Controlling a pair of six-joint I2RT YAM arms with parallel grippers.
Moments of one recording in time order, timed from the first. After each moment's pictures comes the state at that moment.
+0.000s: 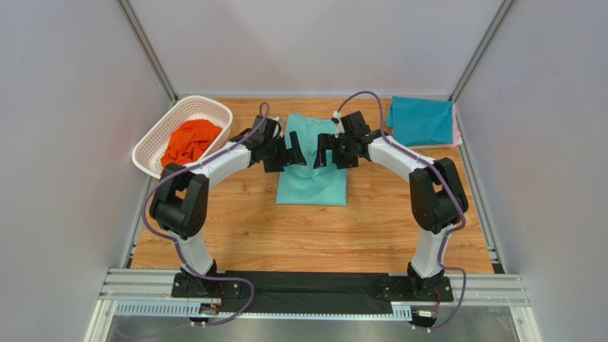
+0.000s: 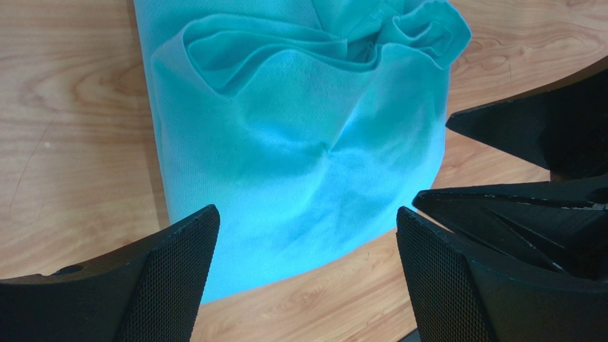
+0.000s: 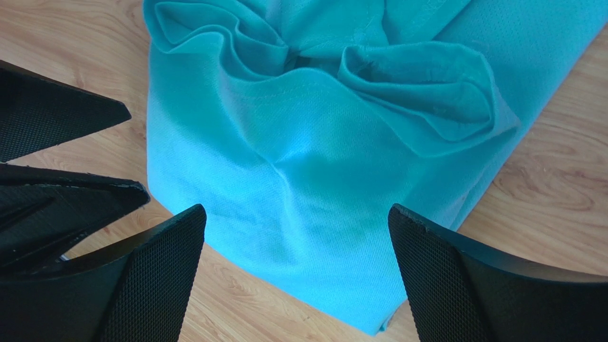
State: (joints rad) left arm -0.45 1.75 1.22 -0.33 0.27 -0.62; right arm 0.44 1.85 1.35 -0.43 -0.31 0.39
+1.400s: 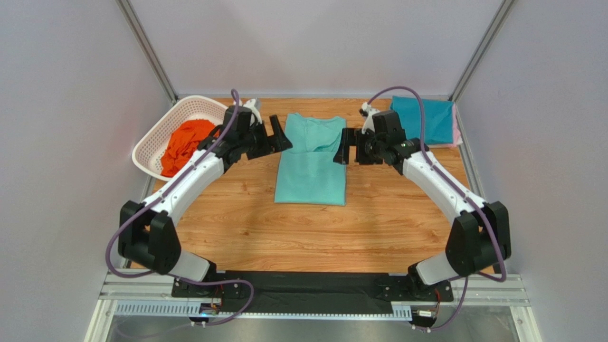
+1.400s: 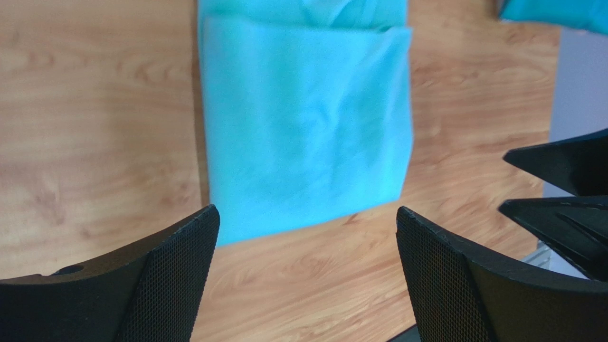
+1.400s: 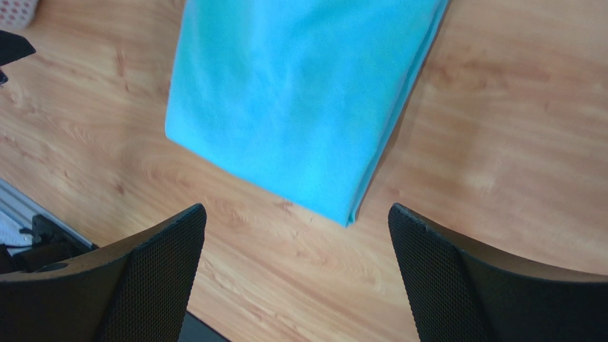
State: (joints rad) left arm -0.38 1.42 1.12 -0.37 0.21 -0.58; right arm 0.37 1.43 1.11 -0.46 -0.27 0.36
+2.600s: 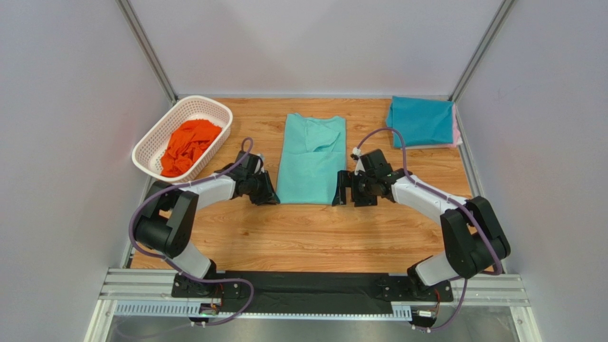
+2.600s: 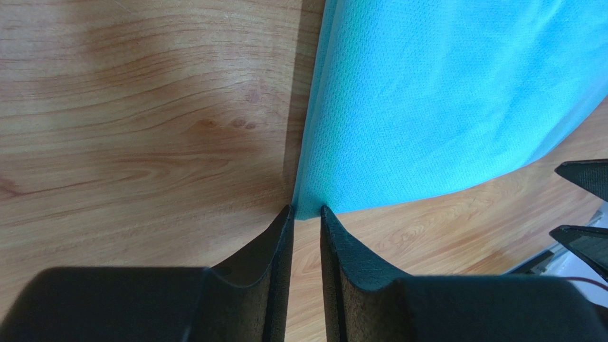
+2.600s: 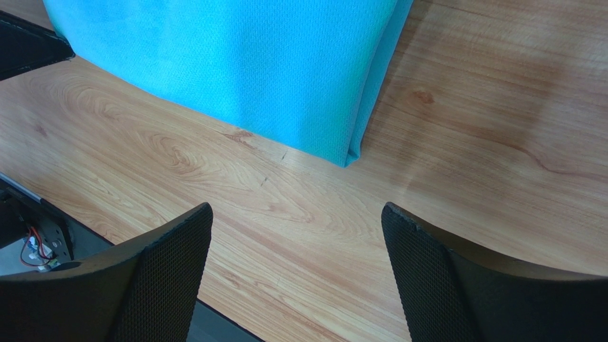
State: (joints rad) left arm -0.38 1.58 0.76 -0.20 0.30 -0.66; right arm 0.46 1.47 0.81 -0.36 -0.31 0.44
